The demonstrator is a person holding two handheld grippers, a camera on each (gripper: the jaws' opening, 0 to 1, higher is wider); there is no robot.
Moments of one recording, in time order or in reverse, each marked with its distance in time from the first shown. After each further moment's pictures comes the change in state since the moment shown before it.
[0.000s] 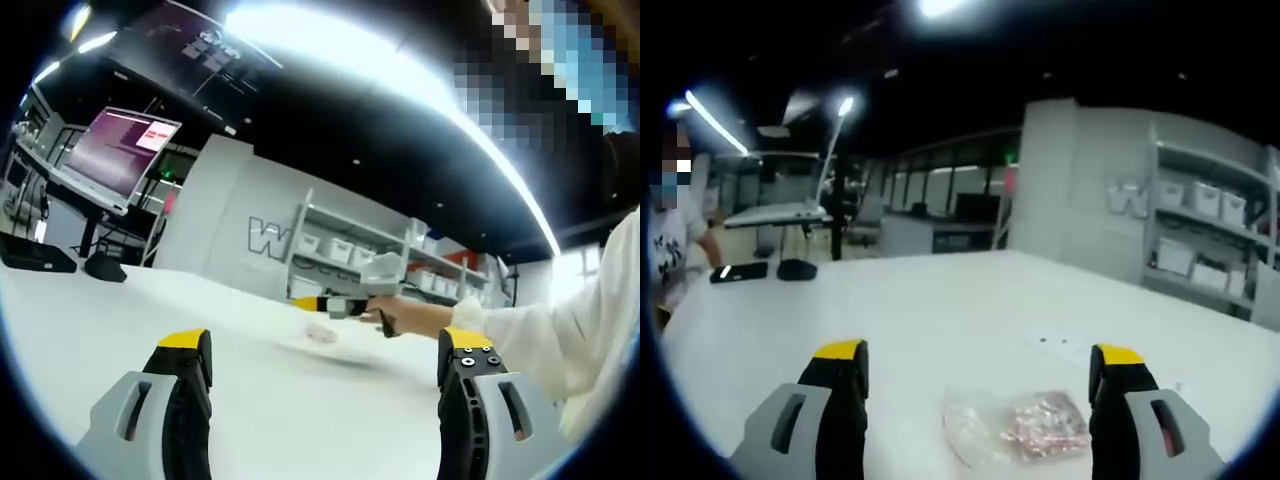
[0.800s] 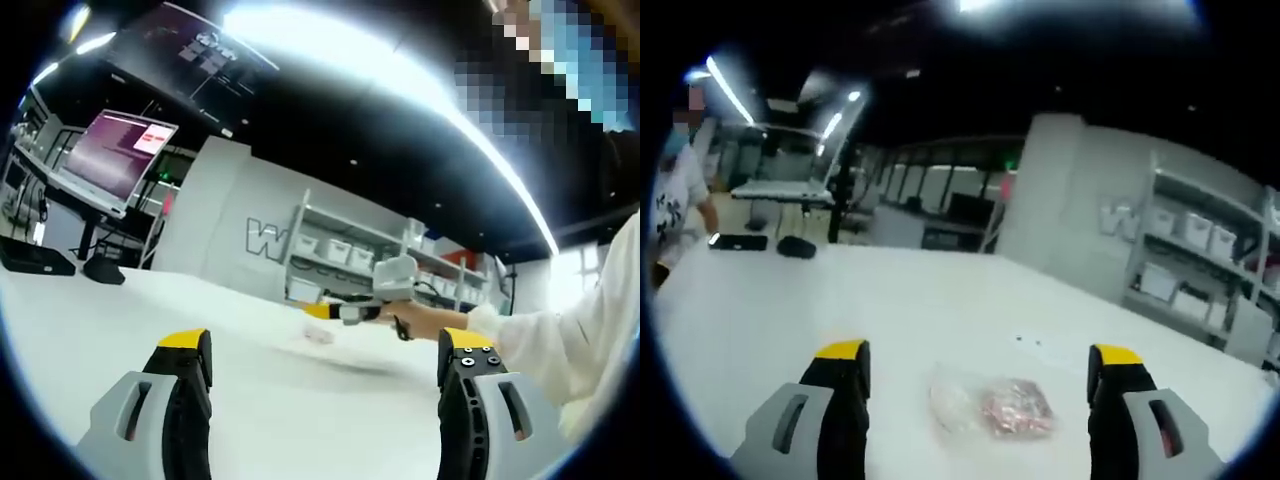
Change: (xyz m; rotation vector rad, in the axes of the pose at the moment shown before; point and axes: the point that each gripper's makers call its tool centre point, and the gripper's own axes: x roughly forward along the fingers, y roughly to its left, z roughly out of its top) left arm -0.003 -0.006 0.004 0.004 -0.004 -0.008; right arm -0.039 -0.004 0.001 -0.157 -0.015 -0.072
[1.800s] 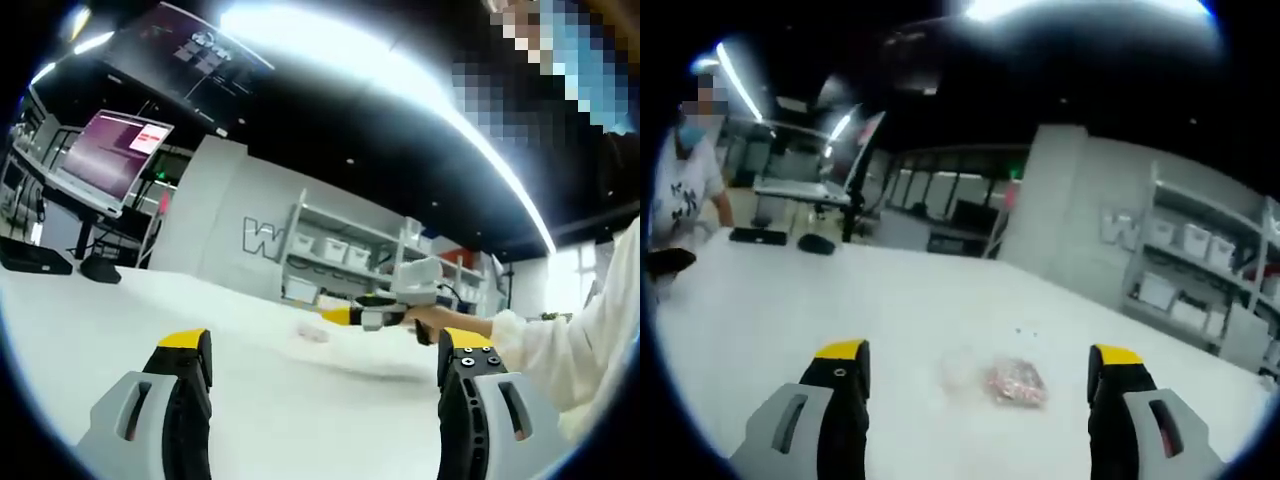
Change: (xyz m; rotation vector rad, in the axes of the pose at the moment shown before) left arm -0.003 -0.008 -0.001 0.004 0.005 -0.012; right arm -0.054 0.009 -0.004 0.001 -0.027 0.023
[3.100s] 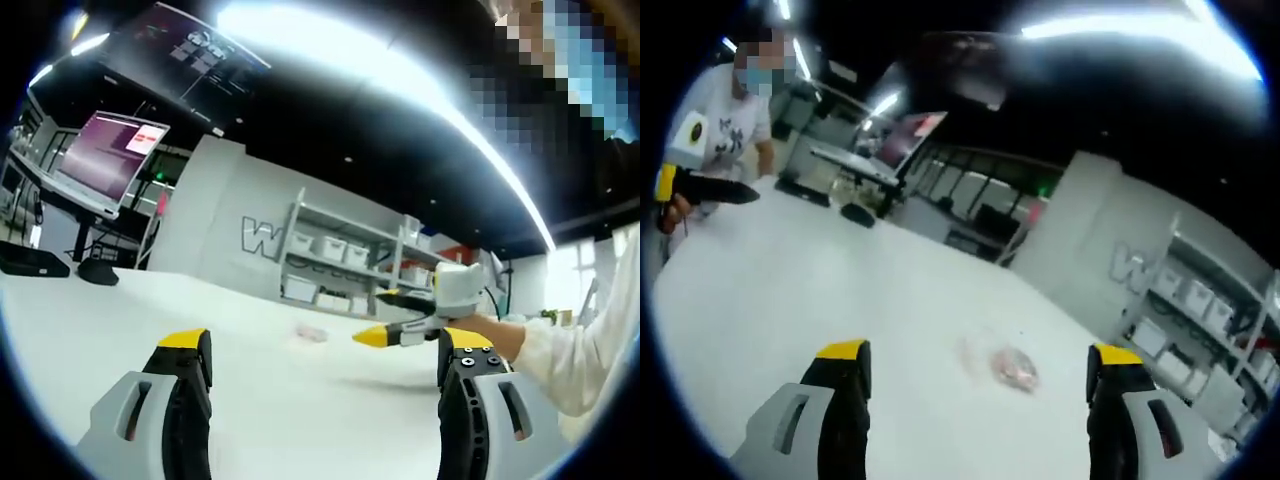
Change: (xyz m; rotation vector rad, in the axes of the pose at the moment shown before) left arm 0.003 -0.001 0.000 0.008 0.008 -0.006; right arm -0.066 0.033 -0.001 -0.269 -0.025 0.049
